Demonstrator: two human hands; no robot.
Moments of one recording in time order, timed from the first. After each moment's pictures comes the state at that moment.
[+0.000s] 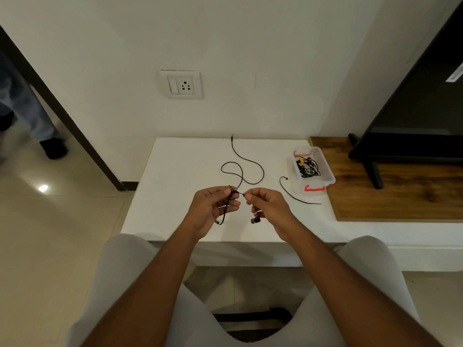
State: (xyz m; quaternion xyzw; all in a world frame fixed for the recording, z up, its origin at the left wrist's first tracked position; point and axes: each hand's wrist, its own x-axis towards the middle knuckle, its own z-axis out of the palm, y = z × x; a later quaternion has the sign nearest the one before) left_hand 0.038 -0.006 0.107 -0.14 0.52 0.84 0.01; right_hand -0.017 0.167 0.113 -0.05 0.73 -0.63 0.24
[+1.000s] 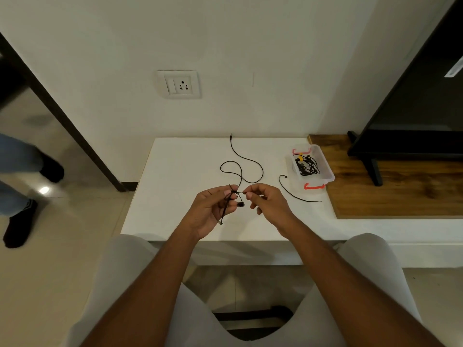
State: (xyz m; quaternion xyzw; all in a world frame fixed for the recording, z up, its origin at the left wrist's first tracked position) left_hand 0.040 -0.003 0.112 -0.15 0.47 0.87 0.05; right_hand -0.021 0.166 0.114 -0.10 0.79 -0.58 0.20
